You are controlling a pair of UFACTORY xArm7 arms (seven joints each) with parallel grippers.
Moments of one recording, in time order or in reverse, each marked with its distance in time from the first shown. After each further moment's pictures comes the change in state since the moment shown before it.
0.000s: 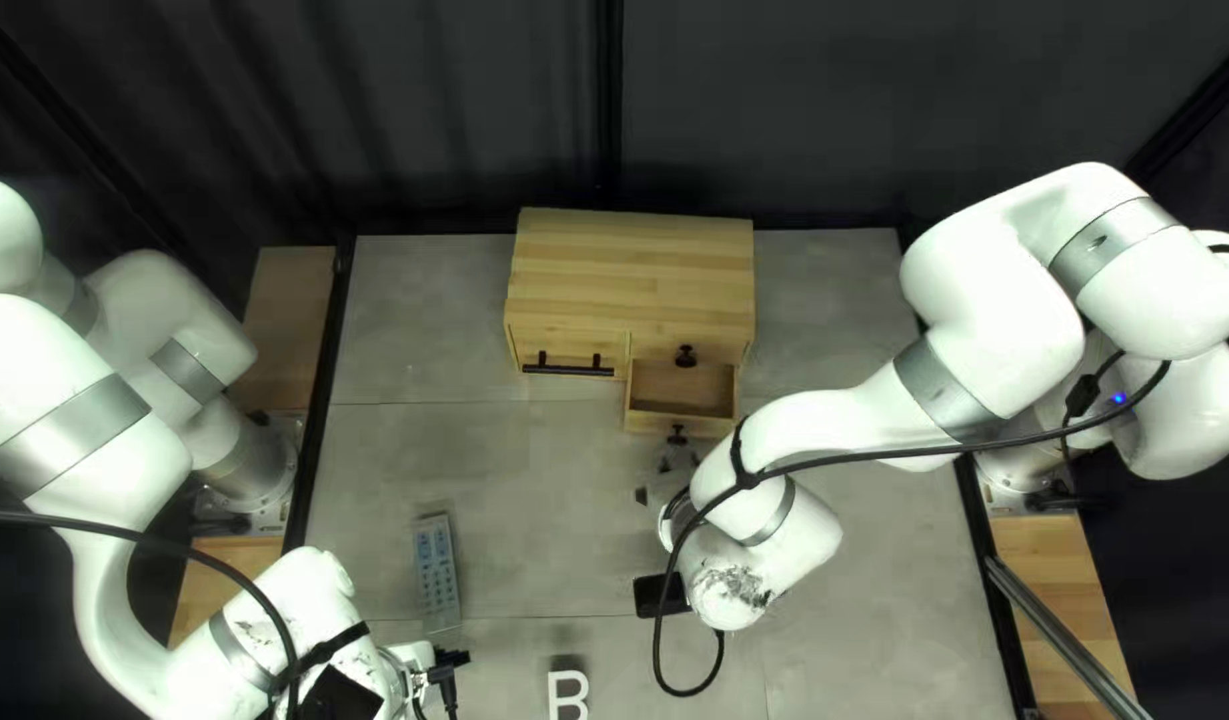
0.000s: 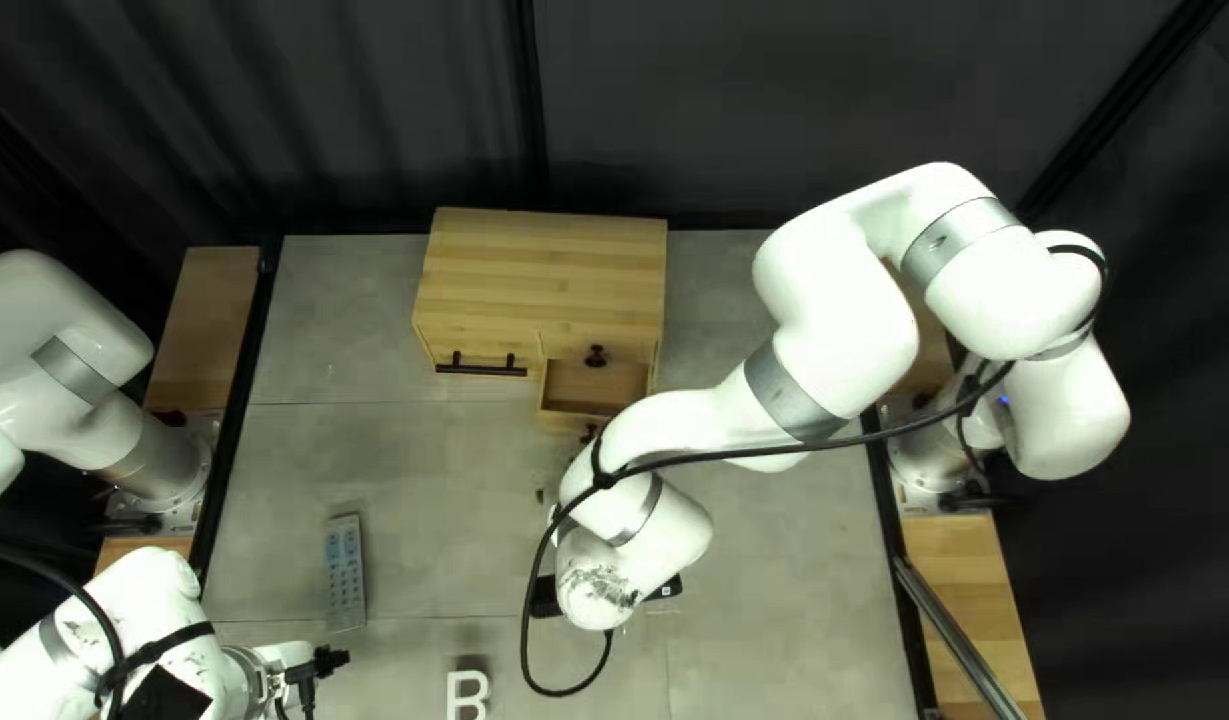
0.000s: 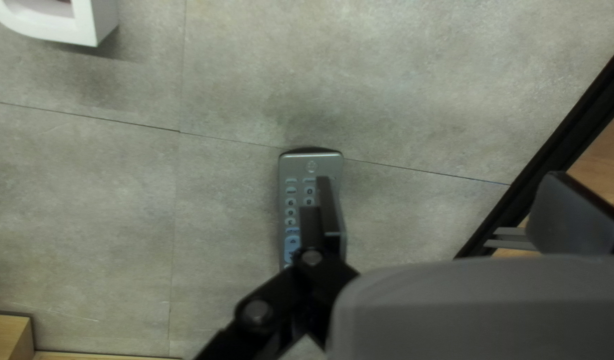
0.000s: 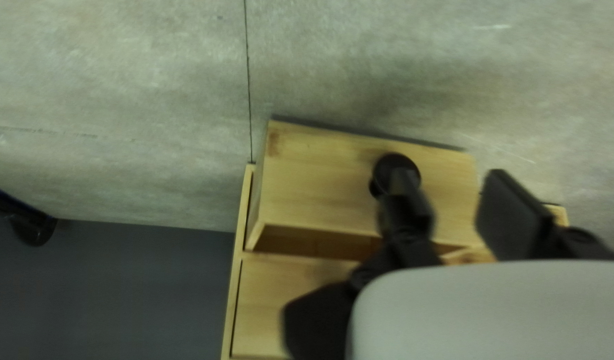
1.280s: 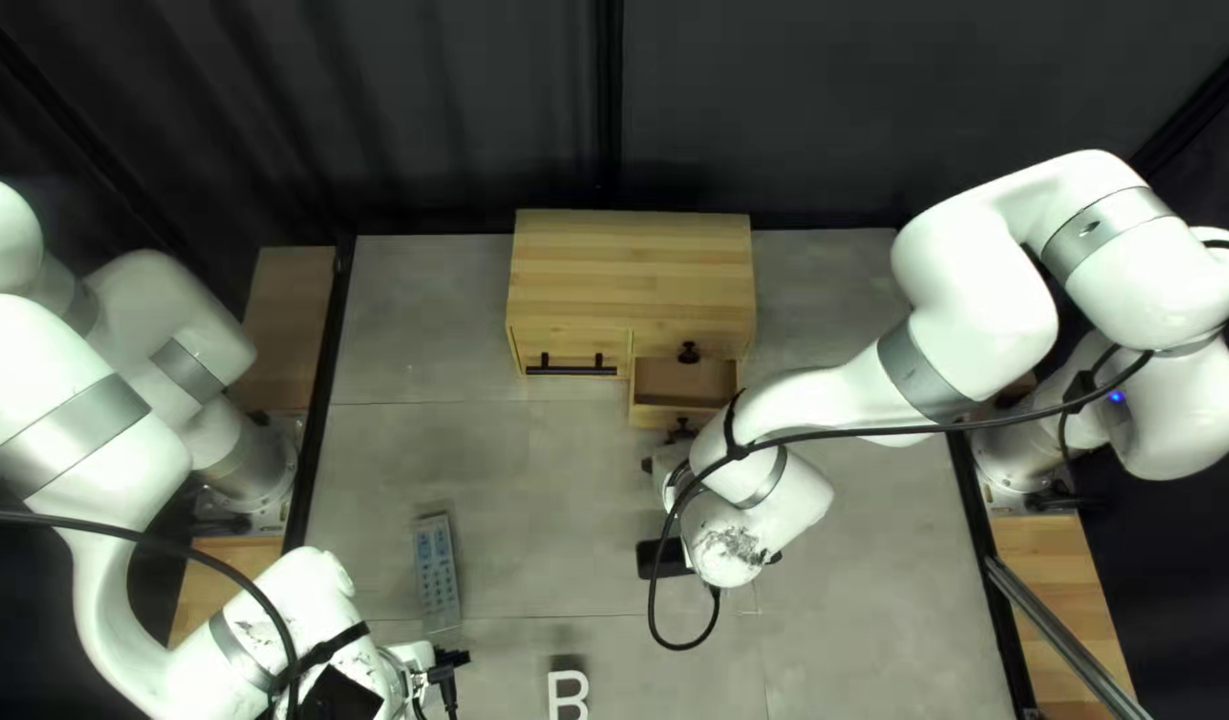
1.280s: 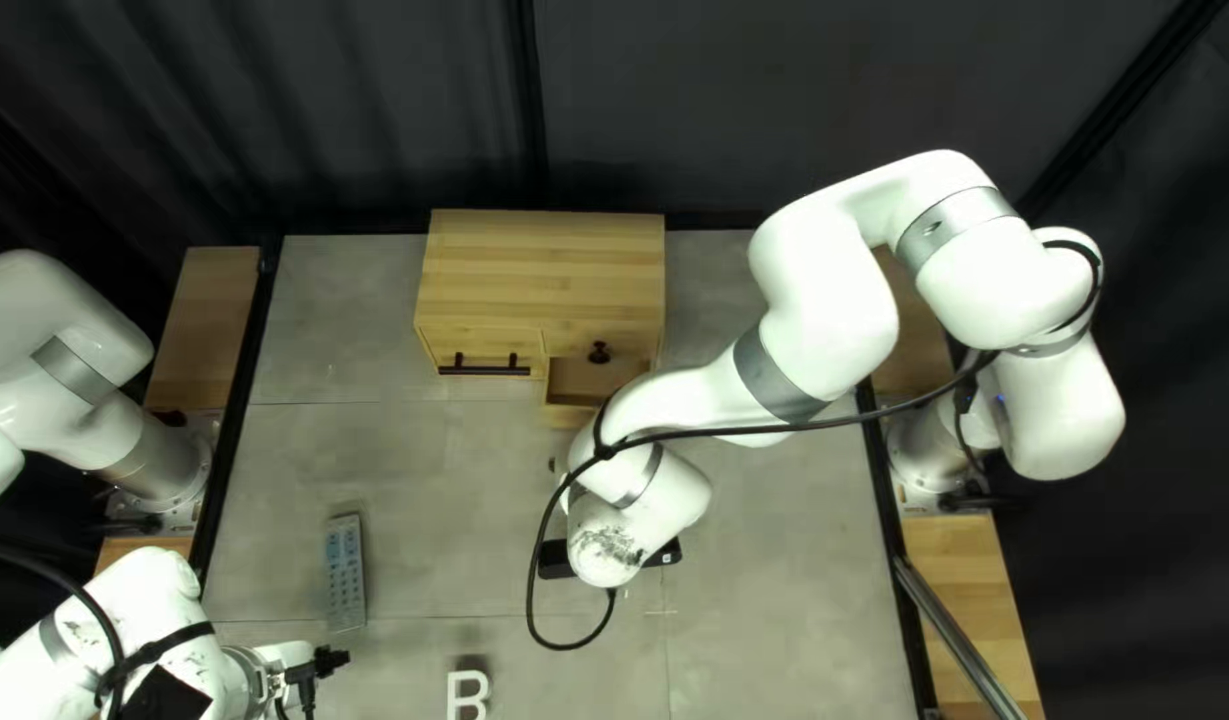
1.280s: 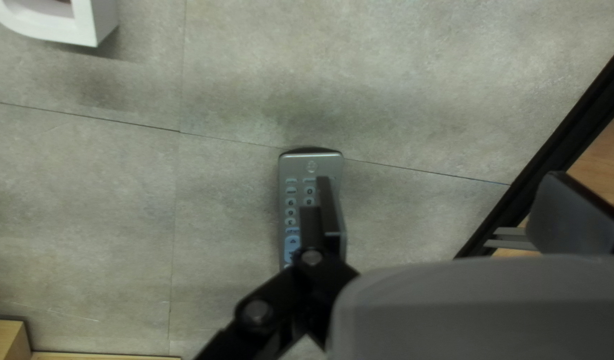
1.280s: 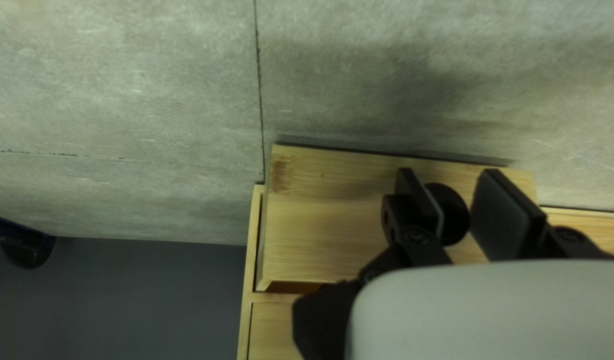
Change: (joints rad) left arm 0.000 0.000 0.000 0.000 0.000 0.000 0.000; right arm -0.030 0.097 -0.065 -0.111 -0.145 -0.167 0.170
